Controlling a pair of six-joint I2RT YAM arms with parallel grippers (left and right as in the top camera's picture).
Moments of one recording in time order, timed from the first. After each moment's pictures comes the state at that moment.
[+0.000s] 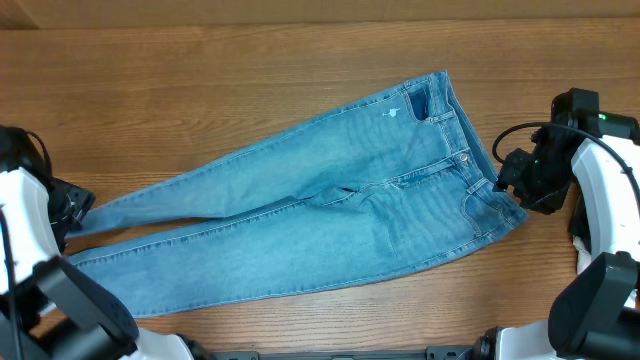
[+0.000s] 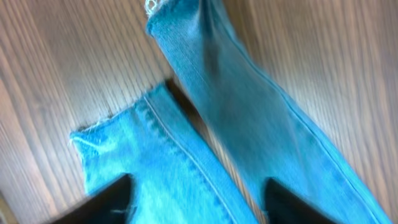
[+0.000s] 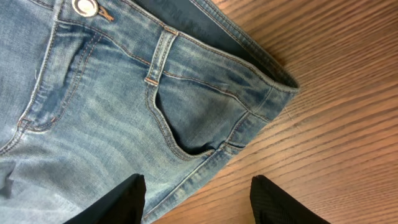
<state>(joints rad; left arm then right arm) 0.63 1.69 1.34 -1.11 -0.21 -0.62 -0.25 1.65 1.32 -1.24 -0.11 0.25</state>
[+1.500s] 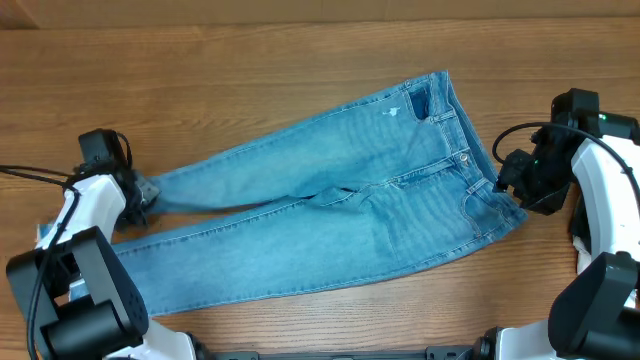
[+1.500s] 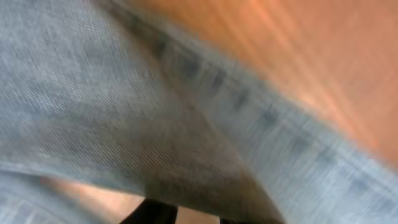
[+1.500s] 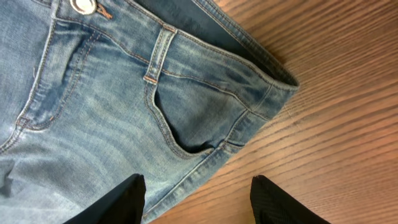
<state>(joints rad) 0.37 1.75 0.99 -0.51 -0.17 -0.53 -0.25 1.65 1.32 -1.25 -0.11 0.25</state>
